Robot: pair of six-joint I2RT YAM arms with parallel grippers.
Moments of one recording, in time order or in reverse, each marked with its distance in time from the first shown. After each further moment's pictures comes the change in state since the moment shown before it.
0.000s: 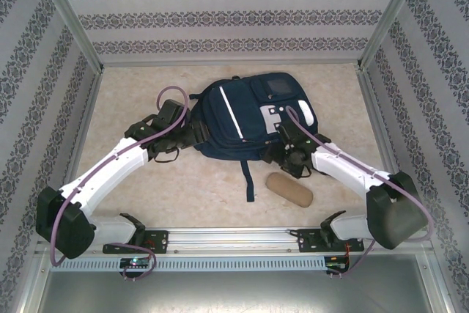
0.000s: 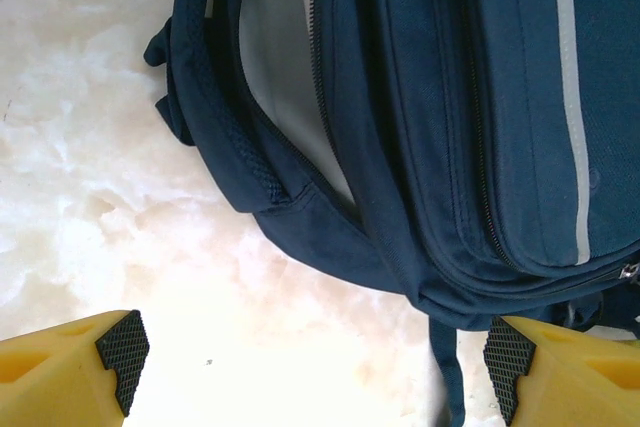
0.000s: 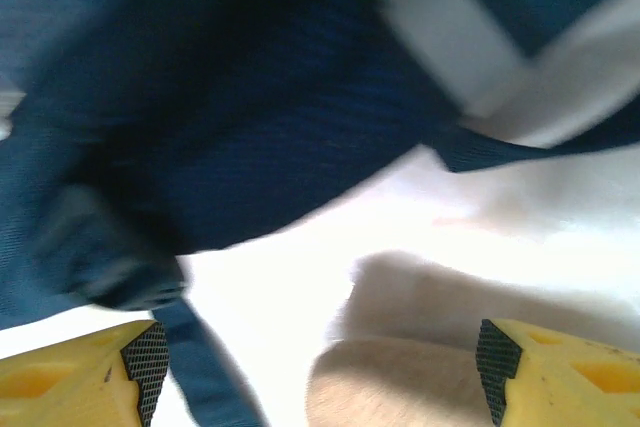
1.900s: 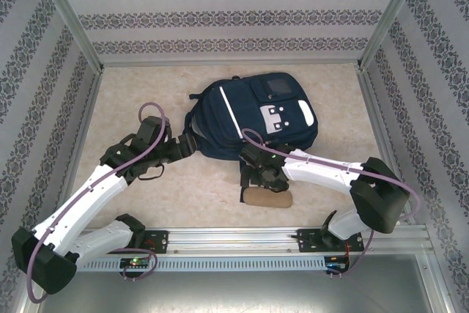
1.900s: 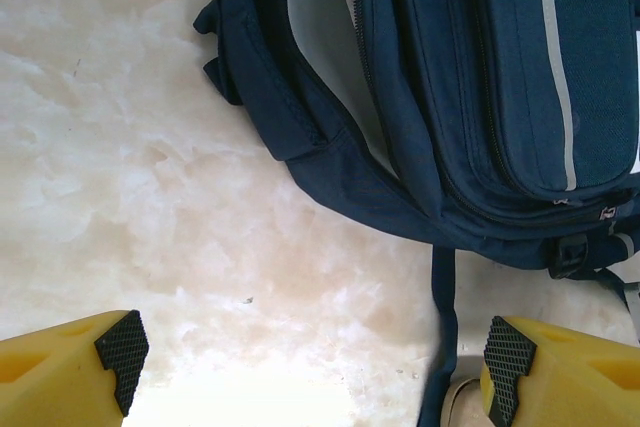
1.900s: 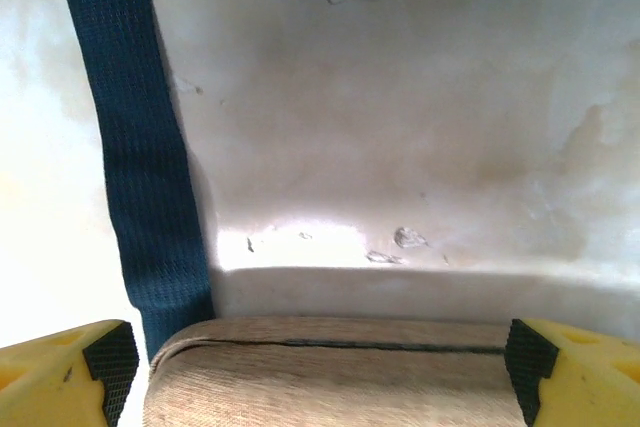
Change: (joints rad) left arm 0.006 -0.290 -0.152 -0.056 0.003 0.008; right arm 0.378 0.137 0.065 -0.116 0.155 0.019
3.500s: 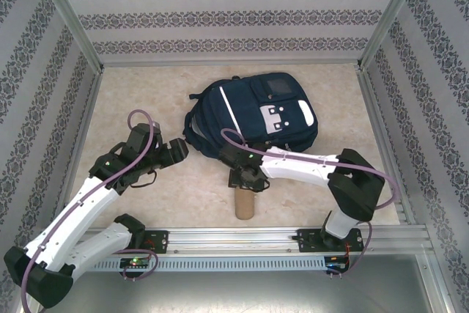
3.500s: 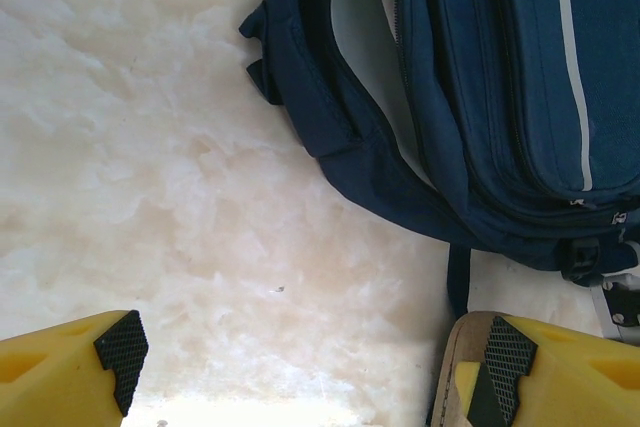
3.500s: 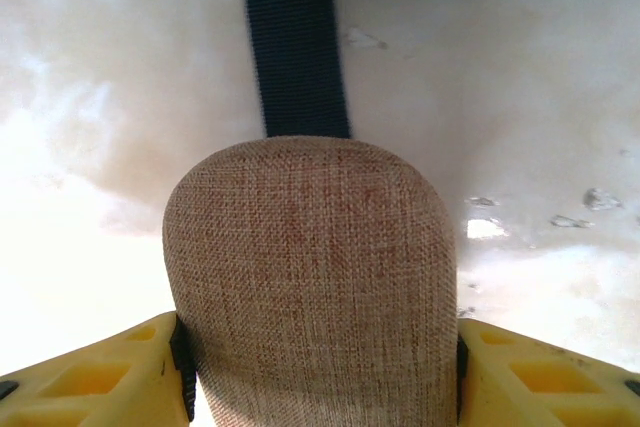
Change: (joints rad) left arm 0.027 -0.117 -0.039 -0.058 -0.029 -0.003; right arm 0.127 0.188 0.211 -0.032 -0.010 0.151
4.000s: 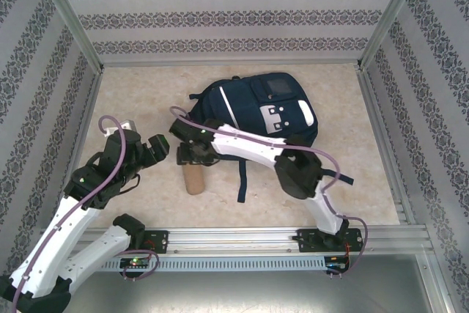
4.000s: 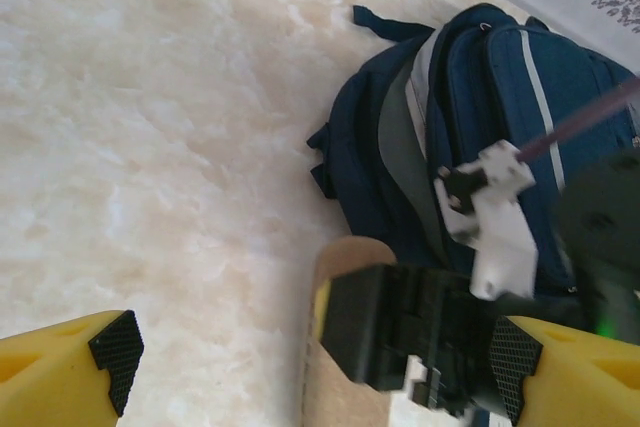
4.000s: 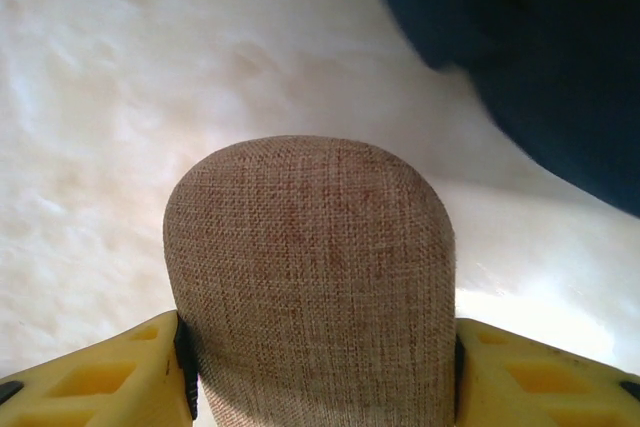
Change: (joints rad) left arm 0.019 -0.143 0.088 -0.132 -0.207 0.003; right arm 0.013 0.520 0.774 -0.036 -0.102 -0.203
